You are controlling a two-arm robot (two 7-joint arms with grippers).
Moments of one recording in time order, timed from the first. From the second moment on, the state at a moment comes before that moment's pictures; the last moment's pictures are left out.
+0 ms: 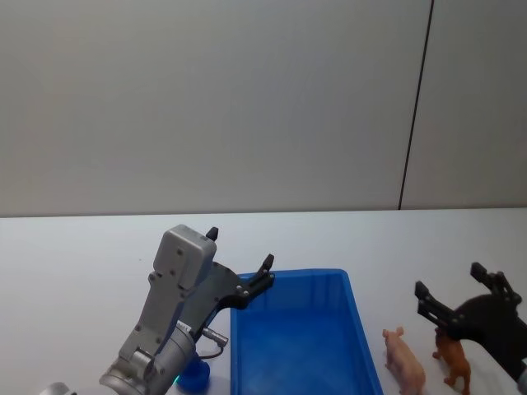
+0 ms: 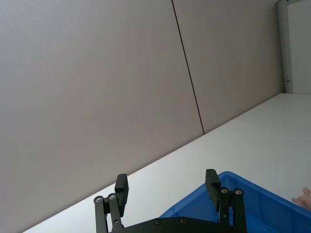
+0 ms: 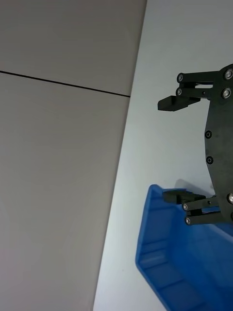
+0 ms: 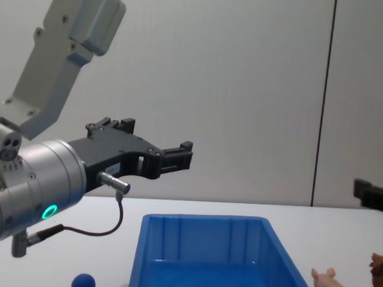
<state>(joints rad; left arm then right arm) -0.24 0.38 0.45 -1.63 -0.20 0.01 -0.01 -0.02 0.37 -0.20 -1.75 0.31 0.08 0.11</state>
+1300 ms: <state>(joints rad) -0.24 0.38 0.45 -1.63 -0.20 0.01 -0.01 -0.05 0.44 -0.16 -1.60 0.36 0.25 0.21</state>
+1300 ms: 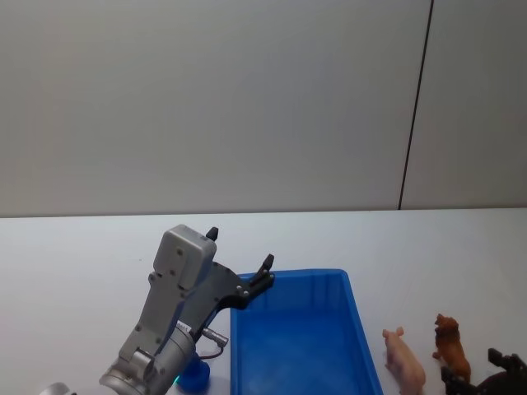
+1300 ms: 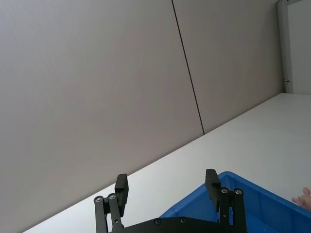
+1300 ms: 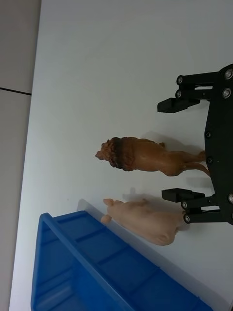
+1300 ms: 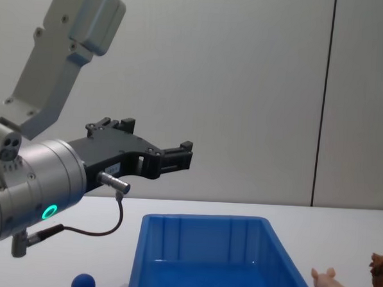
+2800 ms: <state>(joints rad) -0.24 0.38 0.45 -1.63 -0.20 0.01 -0.01 0.02 0.40 -0.18 -1.64 0.33 0.22 0.21</state>
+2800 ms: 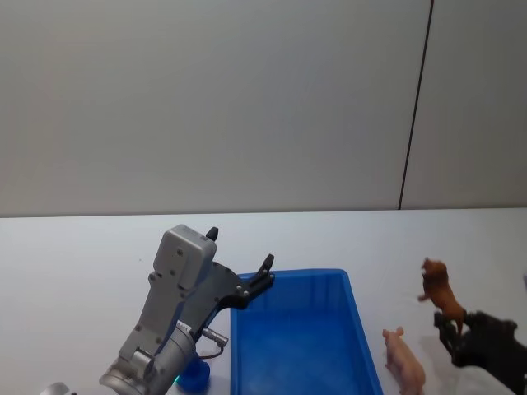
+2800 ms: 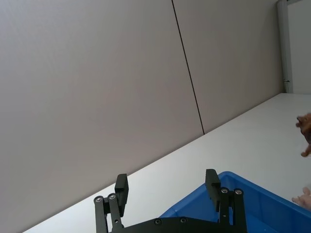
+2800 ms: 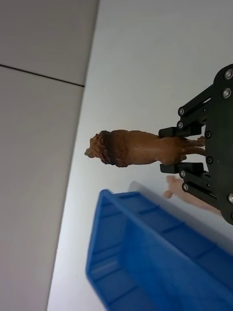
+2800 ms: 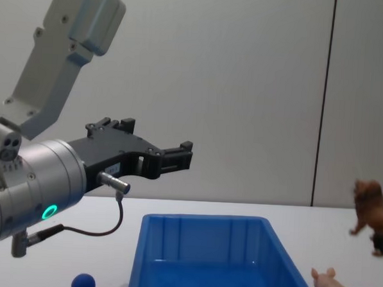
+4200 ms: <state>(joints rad) -0.24 0.38 0.45 -1.63 -0.20 0.01 -0.01 0.24 0.23 -0.31 -1.55 0.21 0.36 0.46</state>
